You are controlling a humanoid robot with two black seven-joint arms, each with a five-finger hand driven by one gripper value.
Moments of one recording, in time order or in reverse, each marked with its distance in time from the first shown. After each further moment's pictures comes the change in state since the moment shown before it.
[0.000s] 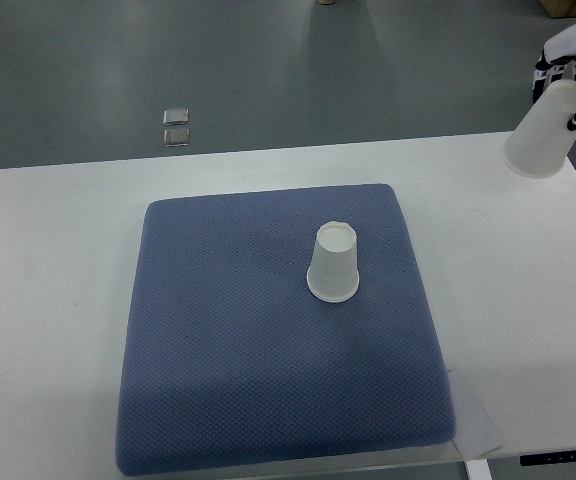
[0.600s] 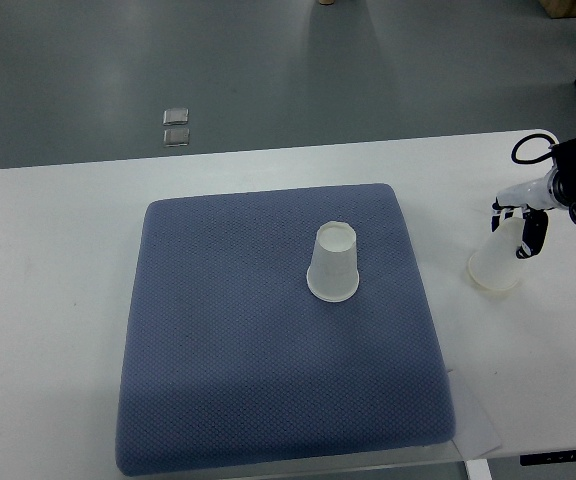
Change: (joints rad) left arm 0.000 0.000 0.000 0.000 -0.001 0.000 0.001; right arm -0.609 0.109 0.045 -0.081 0.094 -0.398 -0.009
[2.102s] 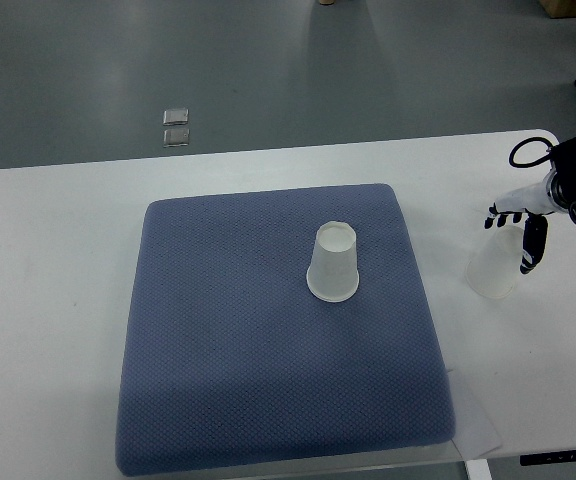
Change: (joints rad) left arm 0.000 0.000 0.000 0.000 0.000 0.001 0.000; right arm -0.008 0.015 0.002 0.021 0.003 0.027 0.000
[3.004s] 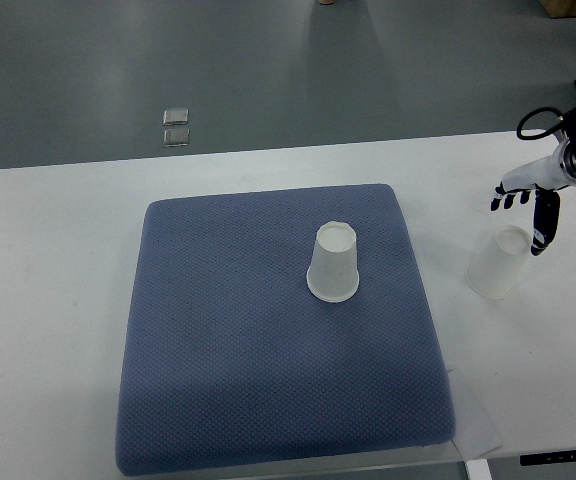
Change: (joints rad) left arm 0.000 0.000 0.000 0.000 0.000 0.000 0.000; right arm 0.117 -0.014 -0.038 0.040 -0.013 0.065 0.022
